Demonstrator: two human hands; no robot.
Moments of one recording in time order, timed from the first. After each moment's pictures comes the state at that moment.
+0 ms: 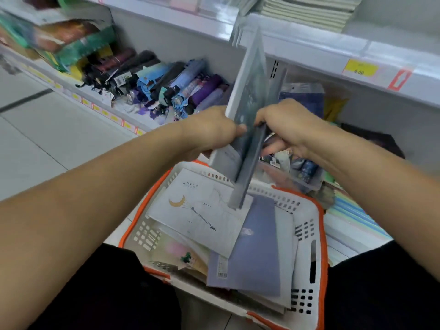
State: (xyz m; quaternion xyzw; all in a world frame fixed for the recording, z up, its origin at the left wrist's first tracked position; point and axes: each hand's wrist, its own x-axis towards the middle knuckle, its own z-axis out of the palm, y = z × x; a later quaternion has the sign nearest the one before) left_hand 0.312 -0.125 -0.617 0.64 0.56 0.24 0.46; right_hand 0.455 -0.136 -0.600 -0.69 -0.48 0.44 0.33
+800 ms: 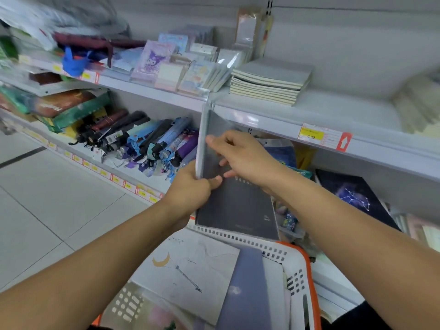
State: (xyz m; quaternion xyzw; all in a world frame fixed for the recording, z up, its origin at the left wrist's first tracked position) left_hand 0.326 -0.126 -0.613 0.55 0.51 0.41 0.52; right_hand 0.458 -0.108 -0.575 -0.58 -0.65 0.34 0.36
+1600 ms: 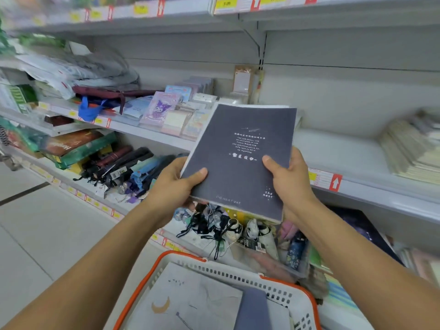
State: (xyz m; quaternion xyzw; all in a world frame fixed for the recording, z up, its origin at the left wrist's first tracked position) left_hand 0.297 -0.074 -0.568 0.58 0.44 0.48 0.49; right_hand 0.505 -0.111 -0.548 -0.50 -0.40 0.37 0.67
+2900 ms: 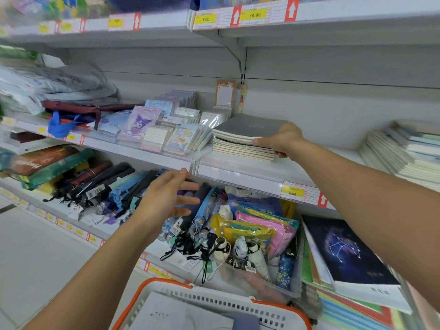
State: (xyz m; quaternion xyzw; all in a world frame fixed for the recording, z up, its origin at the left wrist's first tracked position) left_hand 0.315 -0.054 -0.552 0.53 0.47 0.48 0.52; right_hand 0.597 0.027 -0.481 -0.78 -0.49 0.16 0.35
